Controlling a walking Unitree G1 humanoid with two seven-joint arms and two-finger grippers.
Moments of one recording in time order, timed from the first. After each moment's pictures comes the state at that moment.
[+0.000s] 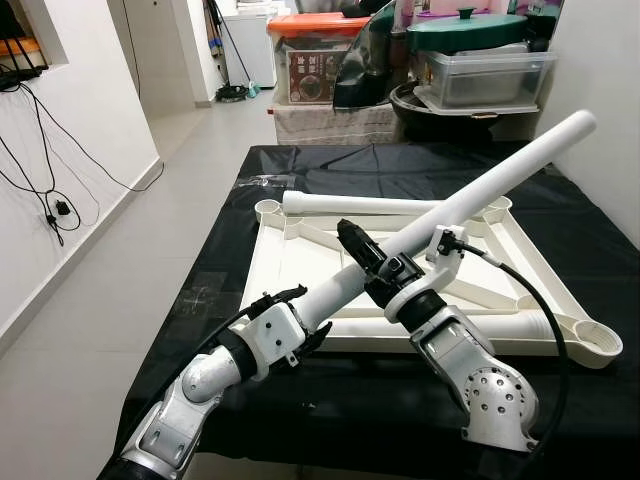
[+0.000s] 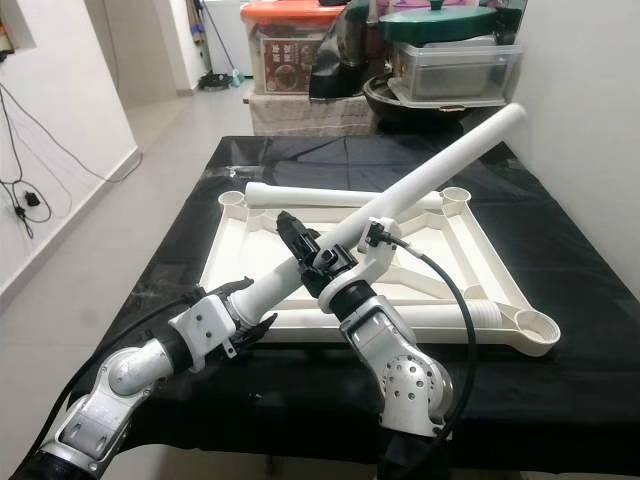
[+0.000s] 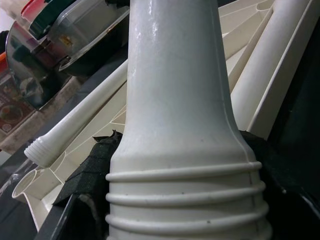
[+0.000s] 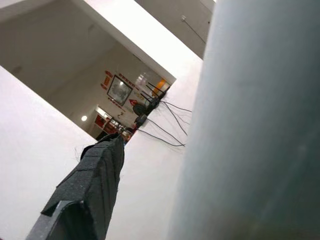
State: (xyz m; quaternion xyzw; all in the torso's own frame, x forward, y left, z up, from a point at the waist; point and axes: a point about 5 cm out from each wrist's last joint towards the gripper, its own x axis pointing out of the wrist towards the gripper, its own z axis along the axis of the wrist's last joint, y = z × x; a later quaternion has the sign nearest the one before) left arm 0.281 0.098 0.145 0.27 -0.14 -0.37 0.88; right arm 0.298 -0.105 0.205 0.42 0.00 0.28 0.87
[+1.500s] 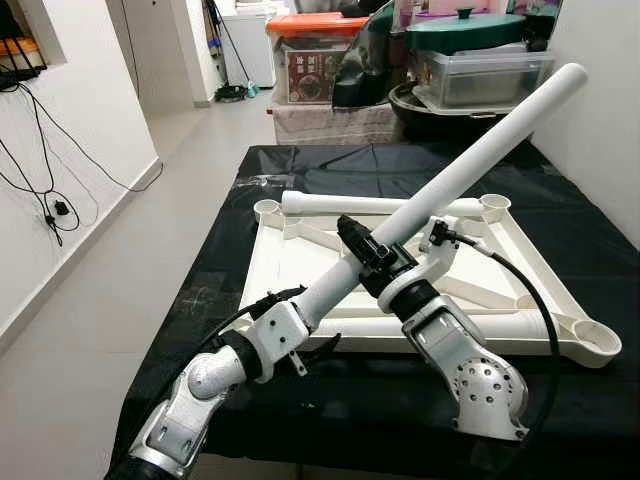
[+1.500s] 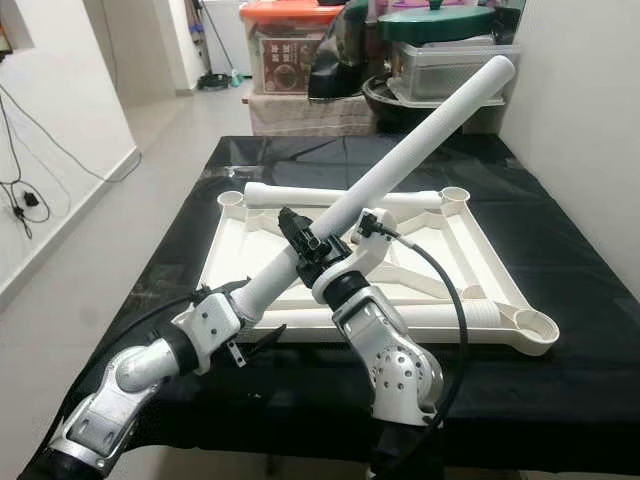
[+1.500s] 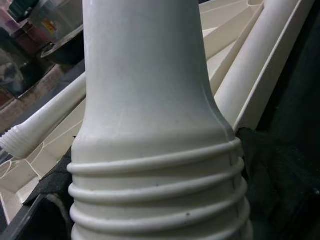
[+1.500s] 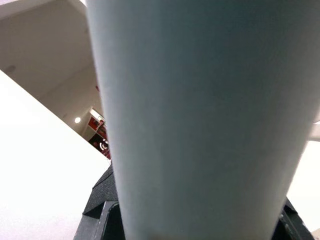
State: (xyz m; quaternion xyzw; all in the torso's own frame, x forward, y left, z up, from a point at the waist) left arm 0.287 0.100 0.140 0.24 -0.10 -0.37 0.89; right arm 0.306 -0.097 0.214 0.40 -0.02 0.27 0.87
